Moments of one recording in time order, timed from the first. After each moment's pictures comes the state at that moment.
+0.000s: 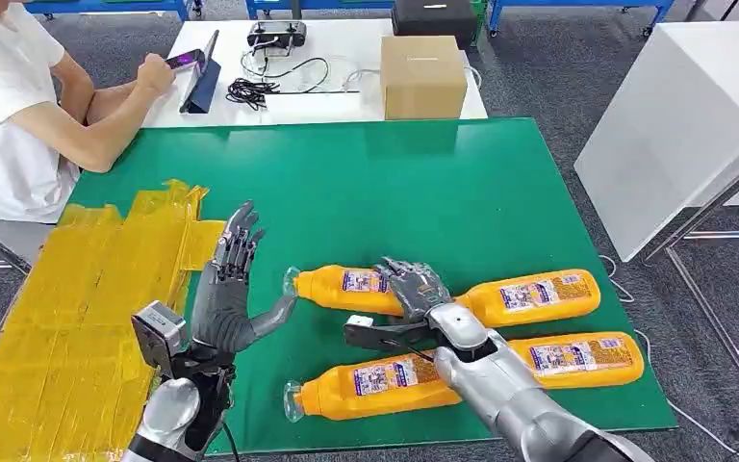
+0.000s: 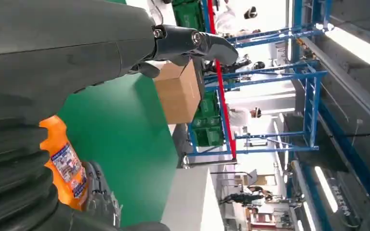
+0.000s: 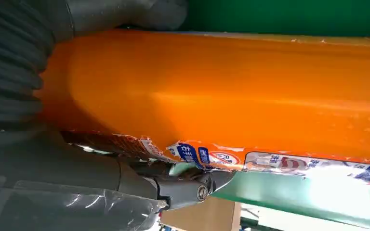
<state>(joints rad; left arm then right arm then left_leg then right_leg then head) -0.11 -0.13 -0.33 -1.53 -0.02 0.05 -0.47 -0.54 0.03 0.63 -0.67 1.02 -0.10 -0.01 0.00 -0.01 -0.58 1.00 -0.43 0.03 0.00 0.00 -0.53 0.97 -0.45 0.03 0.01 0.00</state>
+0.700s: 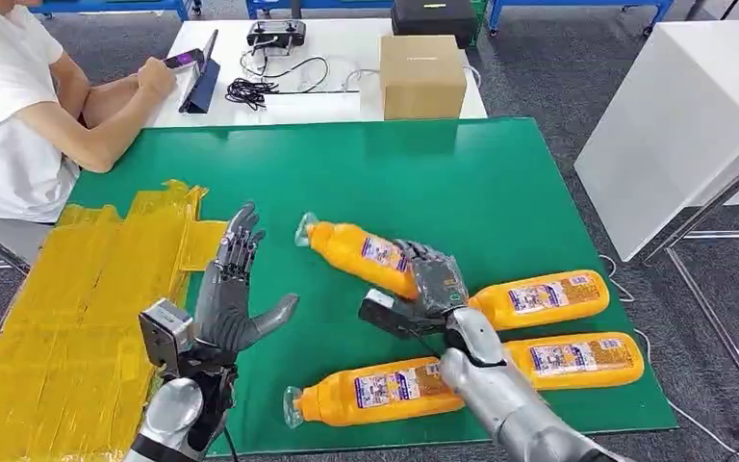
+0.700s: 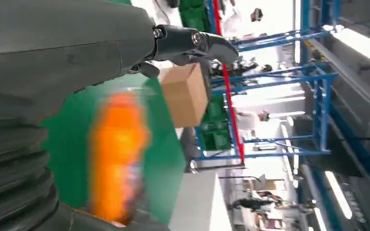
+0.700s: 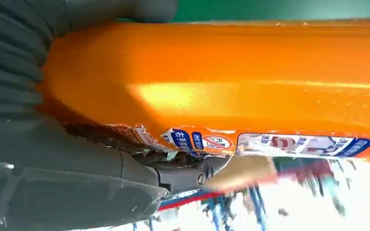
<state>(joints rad) -0.11 -0.13 -0.34 -1.52 -0.05 0.09 -0.44 -0.43 0.06 0.46 -0.79 0.76 -0.49 -0.21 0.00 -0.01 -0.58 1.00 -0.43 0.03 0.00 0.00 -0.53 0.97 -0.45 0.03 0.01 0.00</state>
